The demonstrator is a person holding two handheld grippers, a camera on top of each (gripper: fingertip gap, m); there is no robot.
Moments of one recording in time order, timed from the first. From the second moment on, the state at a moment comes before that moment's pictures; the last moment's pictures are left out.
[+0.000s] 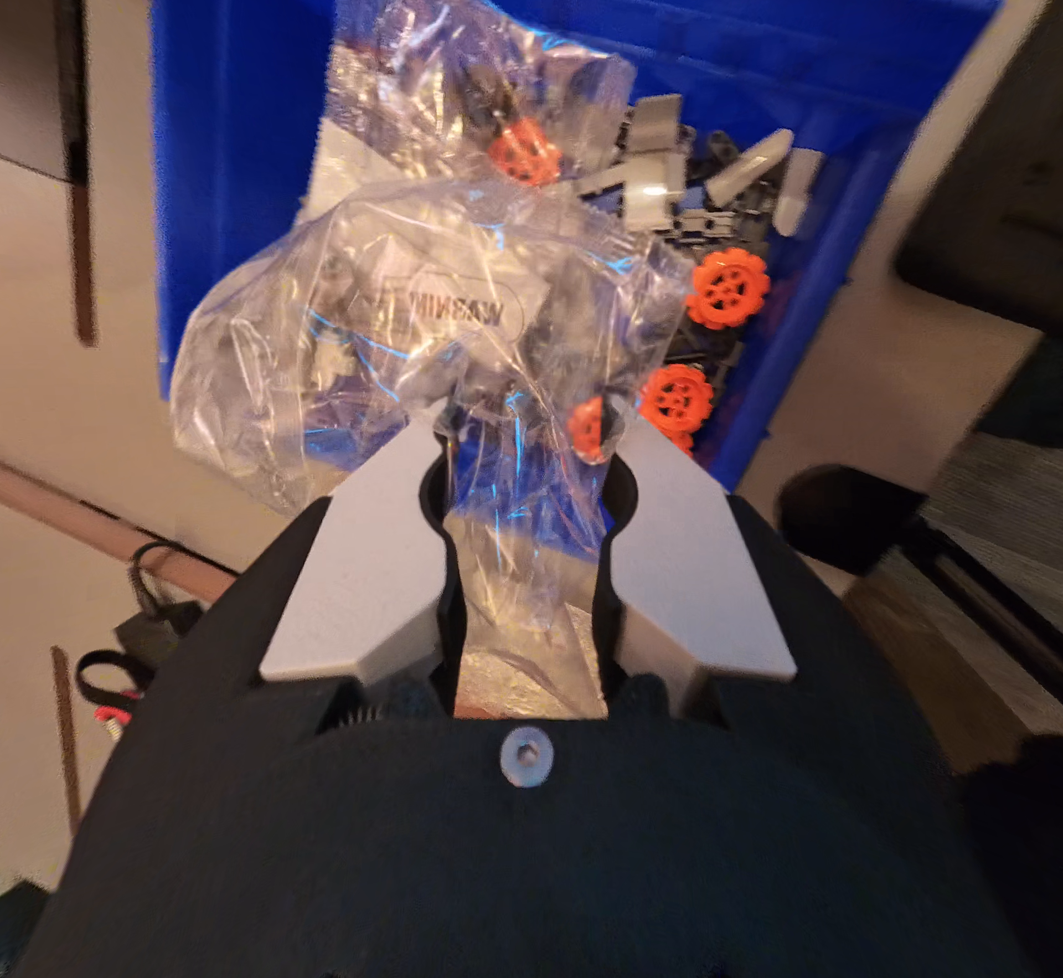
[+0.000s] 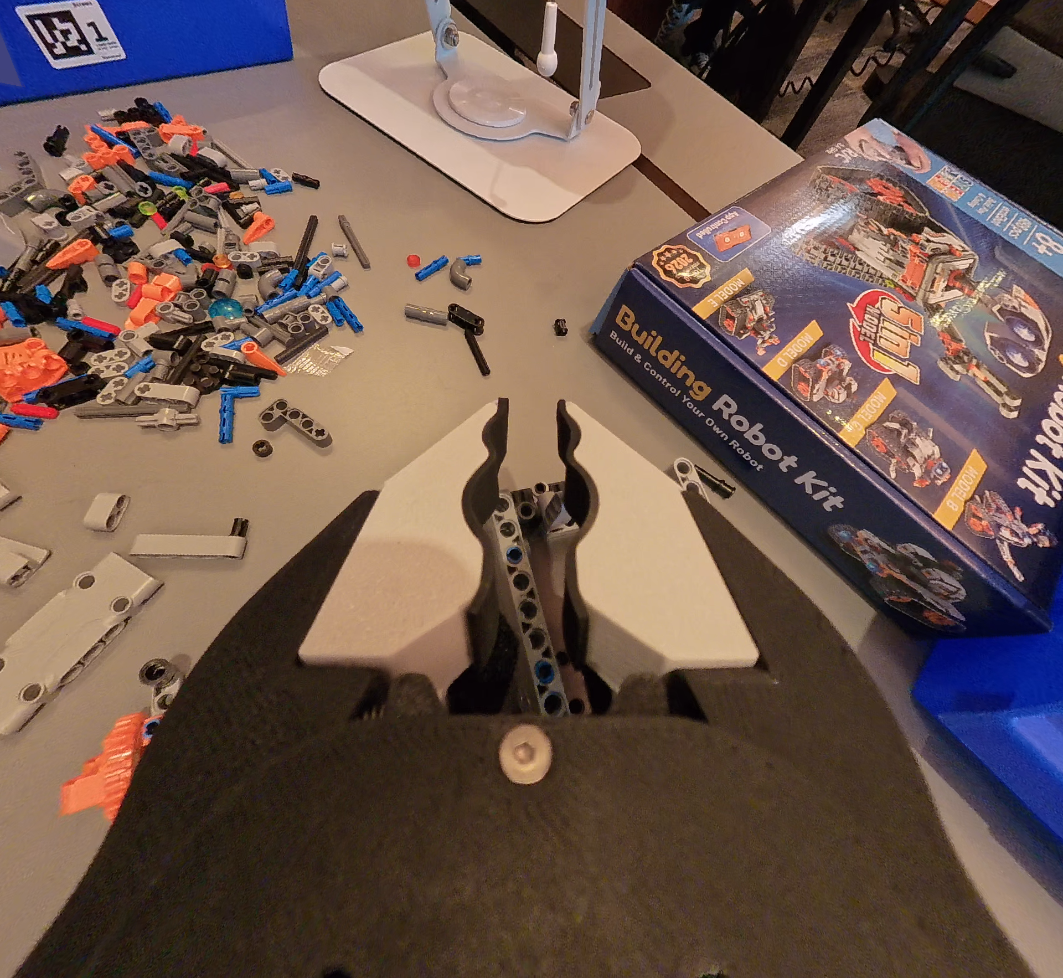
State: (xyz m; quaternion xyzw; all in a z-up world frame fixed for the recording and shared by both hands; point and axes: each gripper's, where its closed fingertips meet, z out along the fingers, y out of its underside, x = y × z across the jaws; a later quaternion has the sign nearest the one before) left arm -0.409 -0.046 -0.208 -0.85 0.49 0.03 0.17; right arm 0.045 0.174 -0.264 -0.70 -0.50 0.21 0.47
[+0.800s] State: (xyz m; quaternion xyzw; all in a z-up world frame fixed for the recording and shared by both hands) left arm -0.412 -0.093 -0.203 -0.88 0.46 0.08 0.10; right arm 0.041 0.164 -0.251 -0.68 -0.51 0.23 0.47
